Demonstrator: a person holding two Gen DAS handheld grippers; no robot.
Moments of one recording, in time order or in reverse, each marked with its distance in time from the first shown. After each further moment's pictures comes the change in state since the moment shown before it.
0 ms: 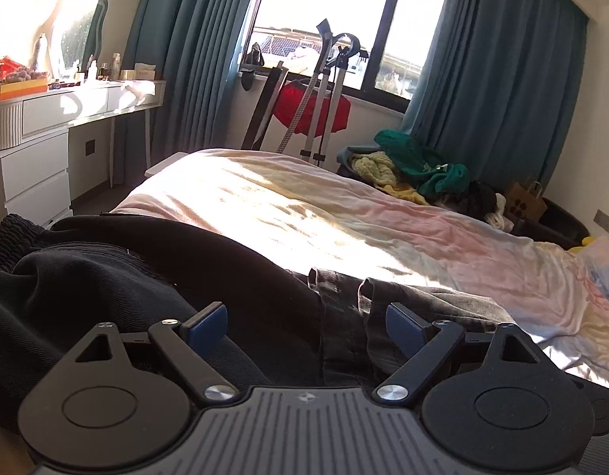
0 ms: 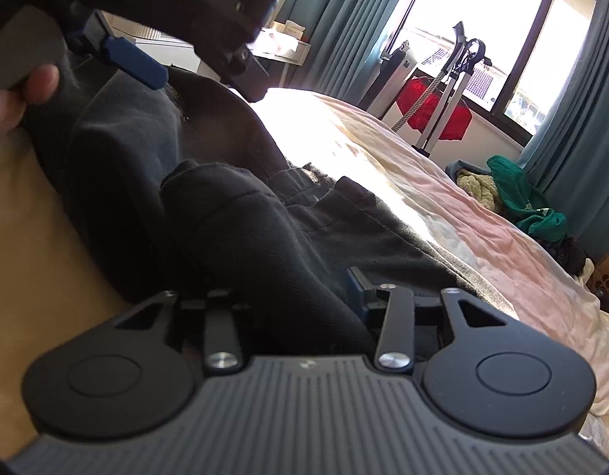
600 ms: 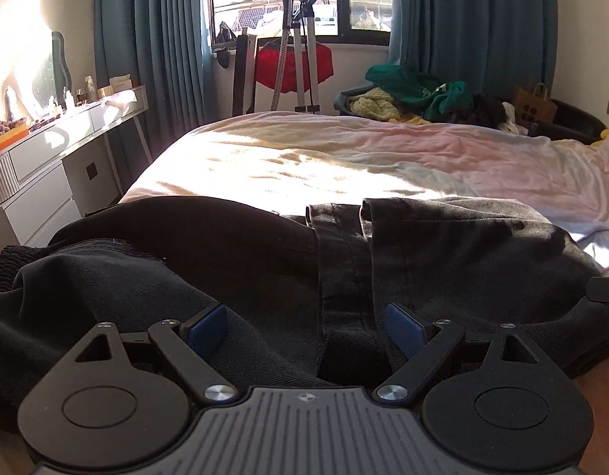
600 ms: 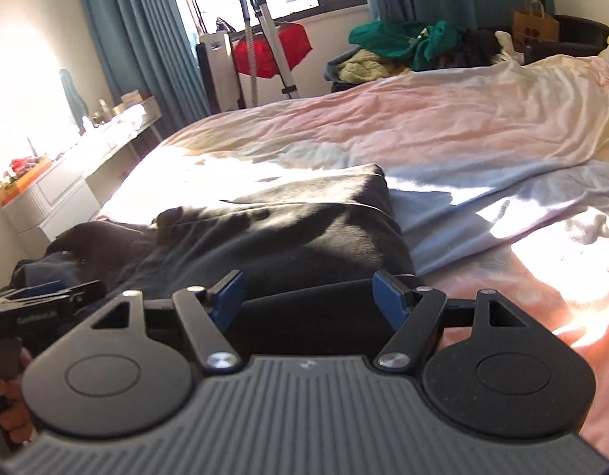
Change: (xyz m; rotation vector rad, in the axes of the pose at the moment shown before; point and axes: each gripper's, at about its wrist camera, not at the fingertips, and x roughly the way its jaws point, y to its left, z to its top) left arm 0.036 -0.033 -0.033 0.257 0.139 0.109; right arm -0.040 -0.131 -0.069 0.781 0.094 -0.096
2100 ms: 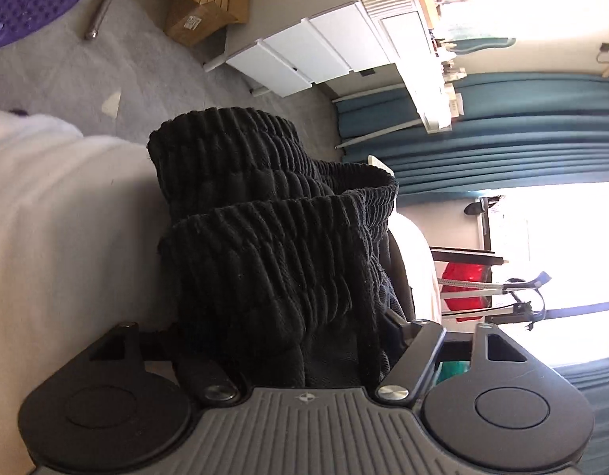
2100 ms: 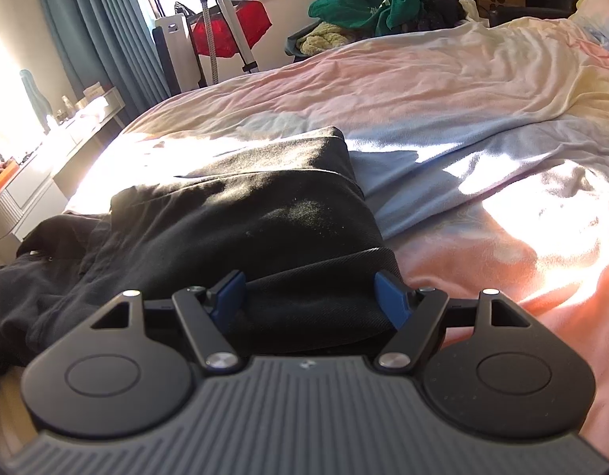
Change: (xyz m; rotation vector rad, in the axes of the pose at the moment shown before) left arm -0.032 0.307 -0.122 -1.530 -0.082 -0.045; right arm -0.003 -0.011 -0.007 0.073 -0.001 -0.034
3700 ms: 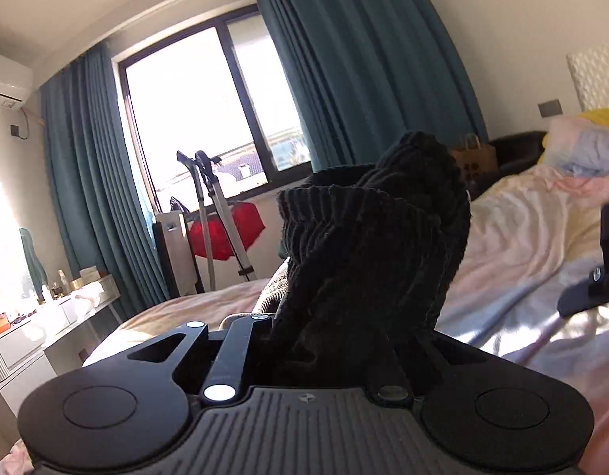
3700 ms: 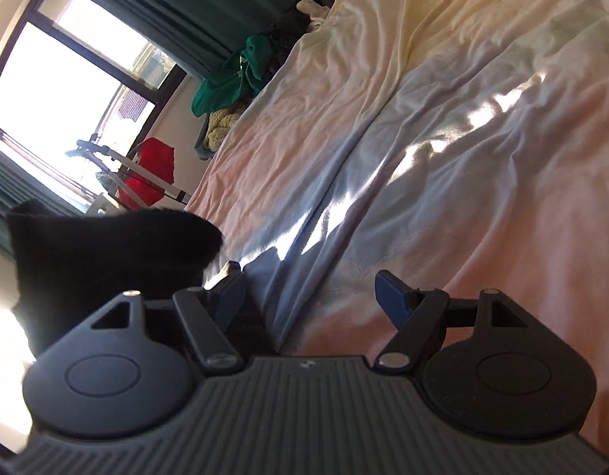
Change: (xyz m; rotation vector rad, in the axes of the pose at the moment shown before) left arm 0.075 -0.199 -0.667 1.830 -0.335 -0.286; right arm -0.044 -0.162 0.017 0.700 -0.156 -0.028
